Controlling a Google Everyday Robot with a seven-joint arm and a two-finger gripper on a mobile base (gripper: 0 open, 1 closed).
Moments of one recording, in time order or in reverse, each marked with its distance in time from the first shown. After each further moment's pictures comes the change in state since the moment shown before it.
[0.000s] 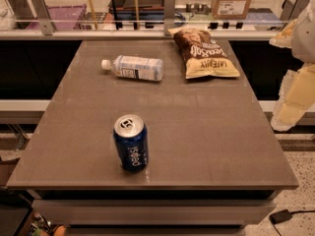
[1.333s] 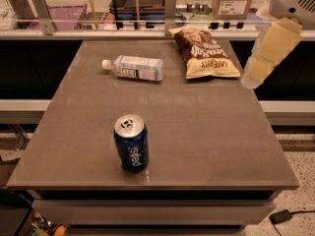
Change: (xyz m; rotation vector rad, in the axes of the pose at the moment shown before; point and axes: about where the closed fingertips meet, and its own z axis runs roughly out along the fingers) arm -0.047 -0.048 -0.013 0.000 -0.065 0.122
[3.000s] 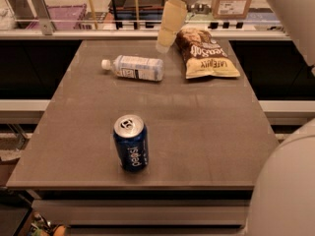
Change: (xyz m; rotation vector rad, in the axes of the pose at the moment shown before) arm -0.157 -0.075 0.094 0.014 0.051 0.019
